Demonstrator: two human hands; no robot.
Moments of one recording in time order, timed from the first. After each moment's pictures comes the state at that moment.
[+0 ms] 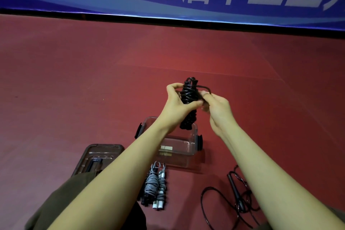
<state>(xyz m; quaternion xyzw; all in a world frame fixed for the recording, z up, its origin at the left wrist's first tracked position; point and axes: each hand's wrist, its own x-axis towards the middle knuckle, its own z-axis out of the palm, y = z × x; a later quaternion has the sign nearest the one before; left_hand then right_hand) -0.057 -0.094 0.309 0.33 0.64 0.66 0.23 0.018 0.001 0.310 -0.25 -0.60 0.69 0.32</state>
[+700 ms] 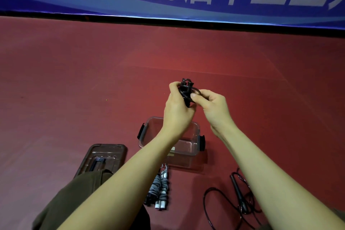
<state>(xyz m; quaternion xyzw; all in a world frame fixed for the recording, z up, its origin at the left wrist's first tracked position) -0.051 -0.090 0.299 0.35 0.75 0.57 -0.01 0.013 -0.009 0.312 -0.18 -0.68 0.62 0.34</state>
